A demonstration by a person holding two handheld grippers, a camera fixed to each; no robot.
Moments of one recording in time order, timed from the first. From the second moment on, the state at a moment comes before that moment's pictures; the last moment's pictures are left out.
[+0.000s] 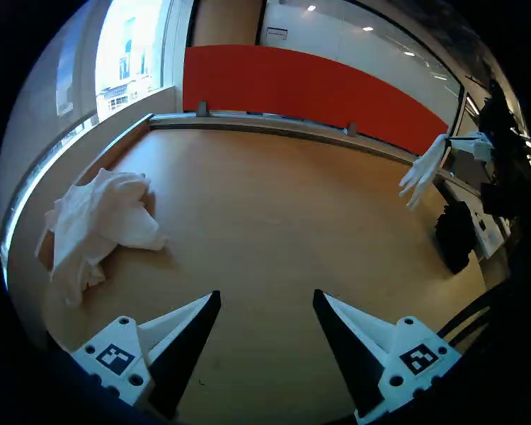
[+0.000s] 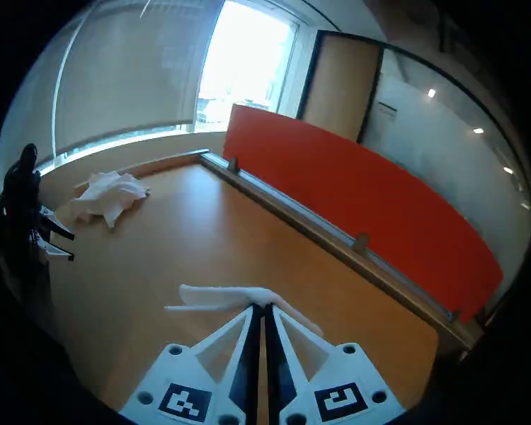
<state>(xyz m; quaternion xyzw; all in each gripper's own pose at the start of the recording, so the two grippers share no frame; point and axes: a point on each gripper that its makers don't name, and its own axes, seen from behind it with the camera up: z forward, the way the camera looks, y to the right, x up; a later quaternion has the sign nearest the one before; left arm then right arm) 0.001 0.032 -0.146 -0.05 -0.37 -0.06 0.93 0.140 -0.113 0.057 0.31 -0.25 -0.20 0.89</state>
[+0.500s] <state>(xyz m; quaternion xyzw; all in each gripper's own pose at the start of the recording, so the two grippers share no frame) 0.004 0.039 -0.138 -0.04 -0.37 -0.05 0.93 0.158 -0.022 0.070 0.27 -0.26 -0.20 0.91</state>
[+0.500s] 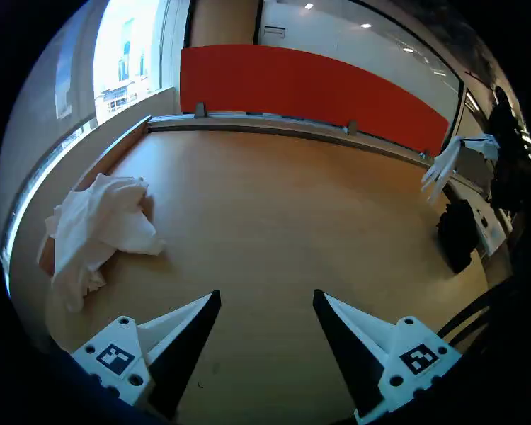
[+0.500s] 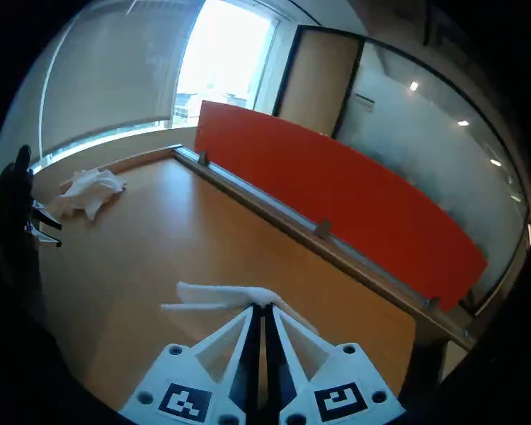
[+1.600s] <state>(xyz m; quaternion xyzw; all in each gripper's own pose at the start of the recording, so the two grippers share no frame) 0.006 0.064 -0.127 -0.04 -0.38 -0.03 0.92 0.157 0.120 0.077 0.19 -0.28 -0.20 0.92</state>
